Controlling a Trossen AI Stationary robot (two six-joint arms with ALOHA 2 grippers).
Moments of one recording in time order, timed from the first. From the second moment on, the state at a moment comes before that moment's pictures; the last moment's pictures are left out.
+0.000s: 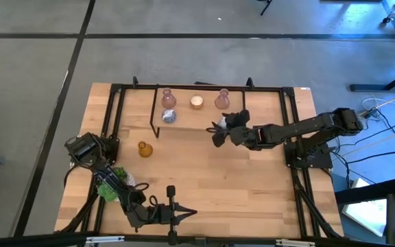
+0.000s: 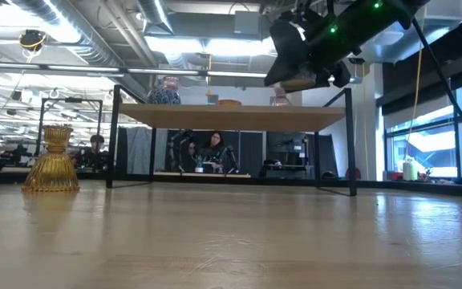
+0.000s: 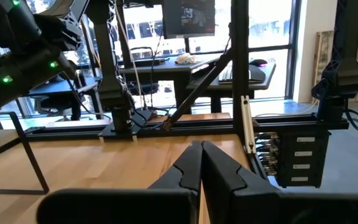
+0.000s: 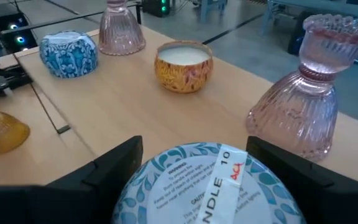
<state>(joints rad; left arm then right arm) -0.81 1.93 1.04 0.97 -0.95 0.11 0.12 1.45 0.85 0.04 0.83 0.45</state>
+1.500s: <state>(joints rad) -0.81 1.93 1.04 0.96 -0.94 0.11 0.01 1.54 0.85 0.12 0.83 0.42</state>
